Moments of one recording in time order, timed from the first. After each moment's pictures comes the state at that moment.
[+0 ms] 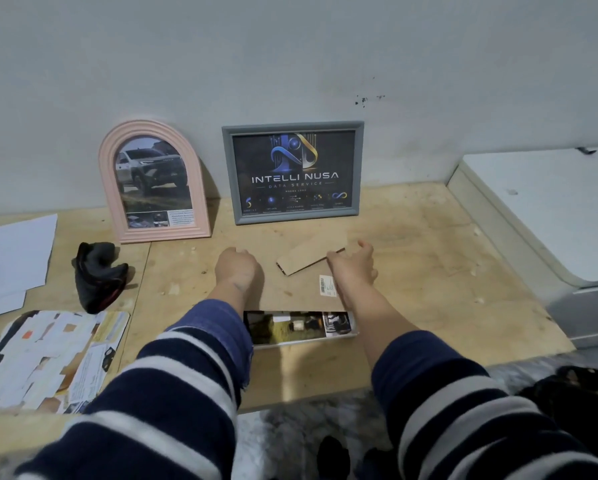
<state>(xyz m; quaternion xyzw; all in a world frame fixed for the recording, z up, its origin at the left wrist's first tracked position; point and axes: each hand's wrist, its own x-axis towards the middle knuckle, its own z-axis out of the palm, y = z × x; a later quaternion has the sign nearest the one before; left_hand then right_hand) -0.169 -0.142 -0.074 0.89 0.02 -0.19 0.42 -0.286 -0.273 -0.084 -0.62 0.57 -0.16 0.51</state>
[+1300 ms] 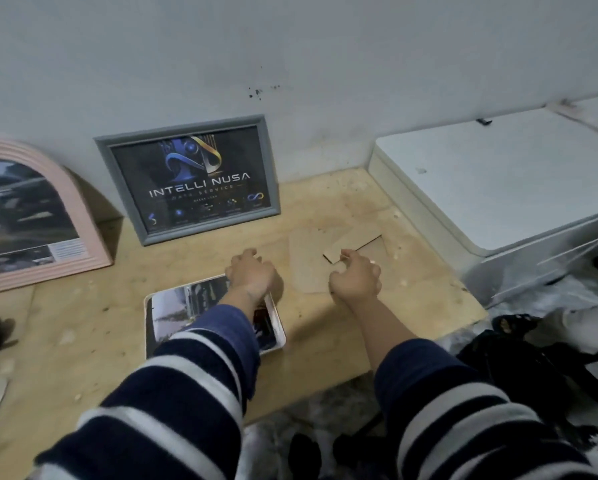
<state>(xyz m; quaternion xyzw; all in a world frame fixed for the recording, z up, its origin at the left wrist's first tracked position) -0.253 -0.279 -0.089 0.90 -0.18 -0.26 0.30 -0.398 -0.375 -0.101 -0.74 0.58 -0.10 0.34</state>
